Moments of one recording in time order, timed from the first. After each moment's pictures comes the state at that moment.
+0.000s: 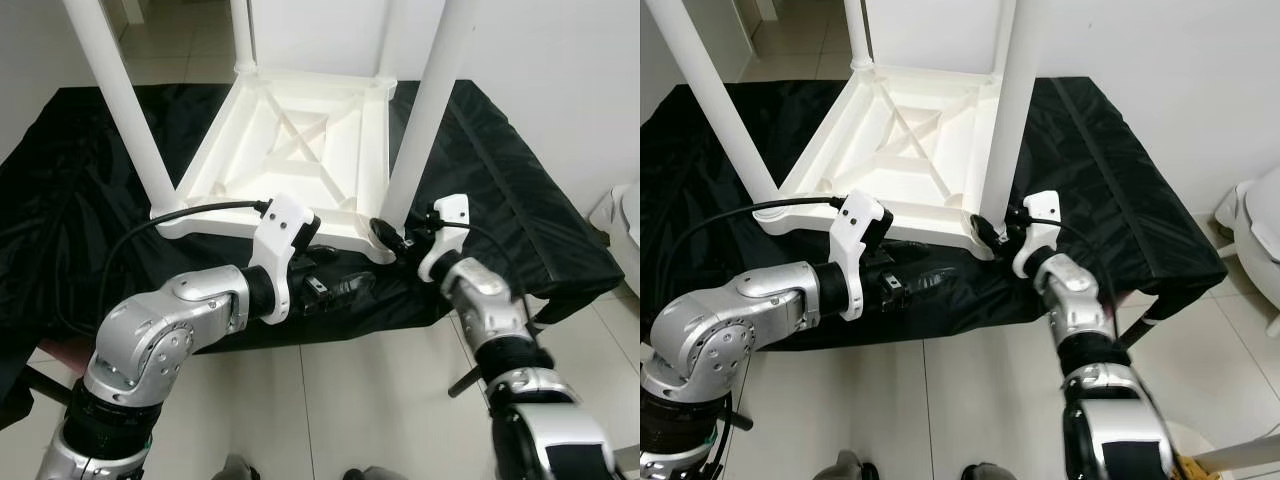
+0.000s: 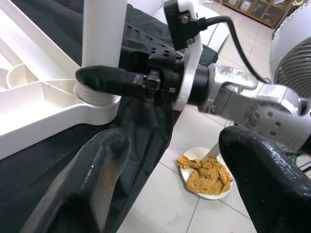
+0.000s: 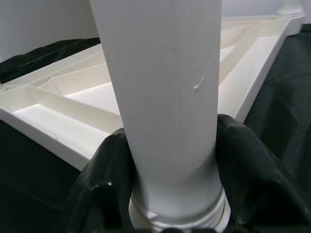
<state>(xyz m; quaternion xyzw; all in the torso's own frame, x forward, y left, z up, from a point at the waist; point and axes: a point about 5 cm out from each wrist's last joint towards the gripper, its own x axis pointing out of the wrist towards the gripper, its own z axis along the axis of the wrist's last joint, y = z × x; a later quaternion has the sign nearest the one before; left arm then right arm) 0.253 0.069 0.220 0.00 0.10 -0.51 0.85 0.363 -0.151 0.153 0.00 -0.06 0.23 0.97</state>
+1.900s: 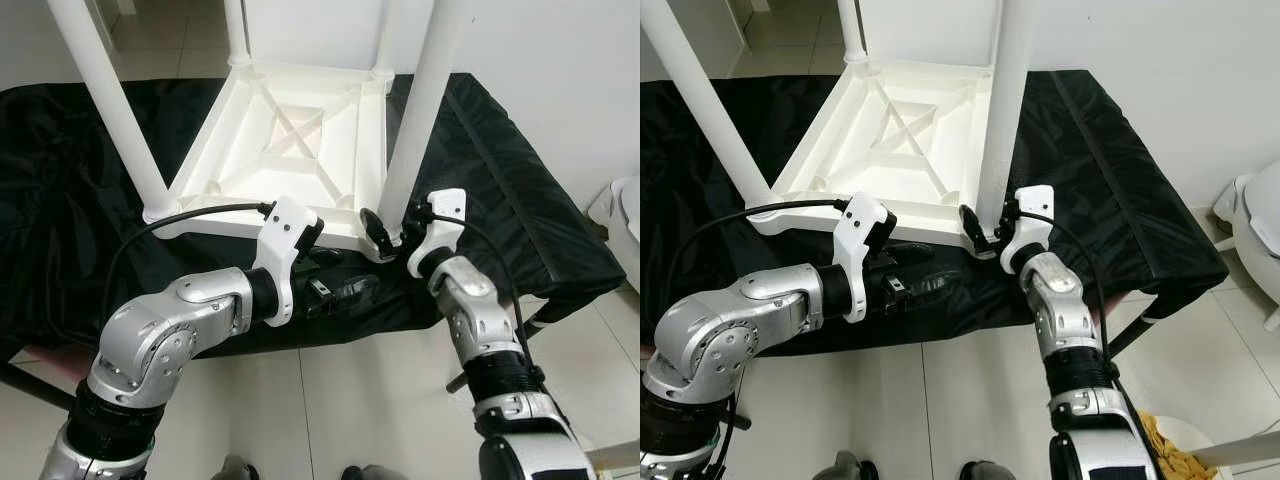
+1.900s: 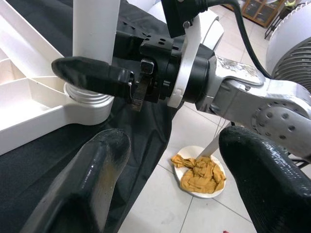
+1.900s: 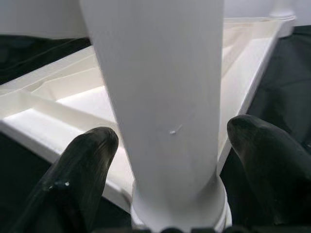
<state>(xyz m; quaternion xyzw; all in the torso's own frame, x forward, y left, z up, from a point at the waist) 0.251 0.066 0.219 -0.01 0.10 -0.52 0.85 0.359 -0.145 0.171 -0.02 -0.06 0.24 0.97</state>
